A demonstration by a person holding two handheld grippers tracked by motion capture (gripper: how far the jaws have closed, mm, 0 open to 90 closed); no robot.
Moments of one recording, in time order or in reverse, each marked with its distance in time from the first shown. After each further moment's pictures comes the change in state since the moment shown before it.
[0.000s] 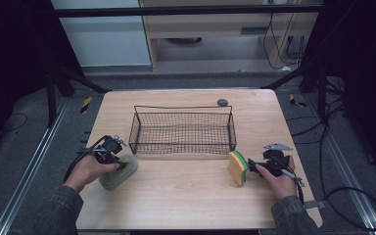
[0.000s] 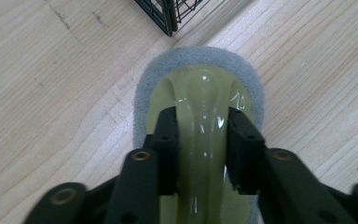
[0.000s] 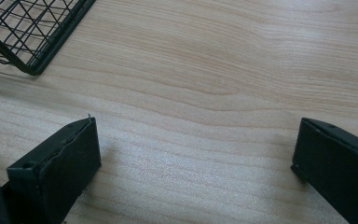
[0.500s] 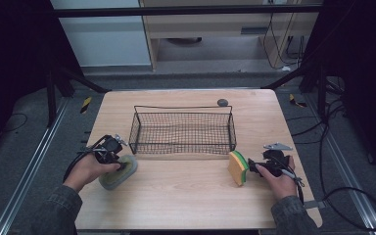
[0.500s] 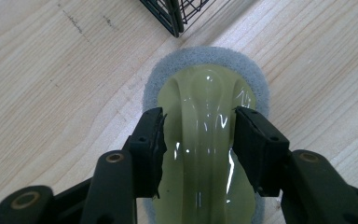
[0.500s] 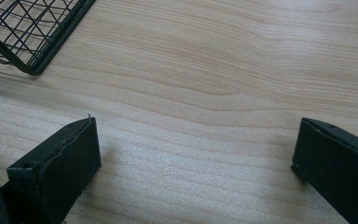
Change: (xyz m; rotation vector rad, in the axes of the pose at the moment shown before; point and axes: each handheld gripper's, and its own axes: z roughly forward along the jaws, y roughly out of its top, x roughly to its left) left arm -0.002 0.002 -0.003 0.017 0.039 0.018; right arm 0.000 0.000 0.000 0.001 0.000 -0.001
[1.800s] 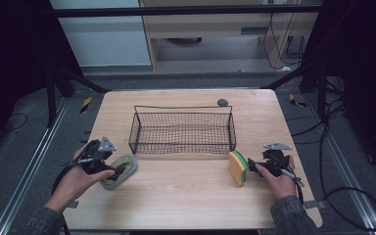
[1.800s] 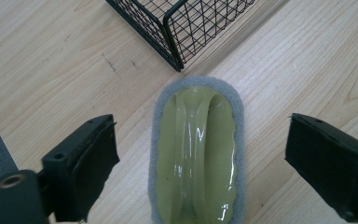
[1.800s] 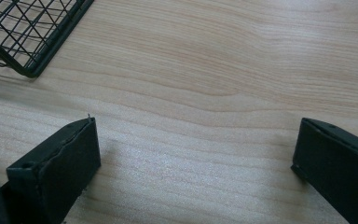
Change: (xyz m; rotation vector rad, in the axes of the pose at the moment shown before) left arm -0.020 -0.030 -0.040 -0.255 0.088 0.021; right arm 0.000 0.000 0.001 -0.001 -0.009 0.003
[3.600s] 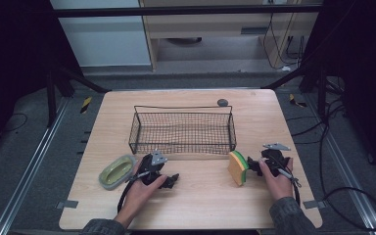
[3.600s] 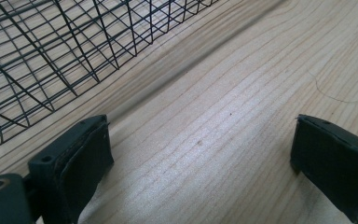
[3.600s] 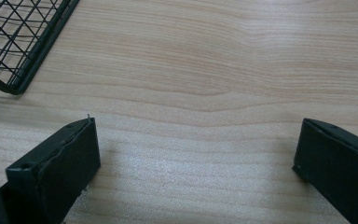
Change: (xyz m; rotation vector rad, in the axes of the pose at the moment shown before) left arm -0.106 0.038 0.124 -0.246 -0.120 -0.114; right arm 0.008 0.001 0.001 0.001 -0.071 0.082
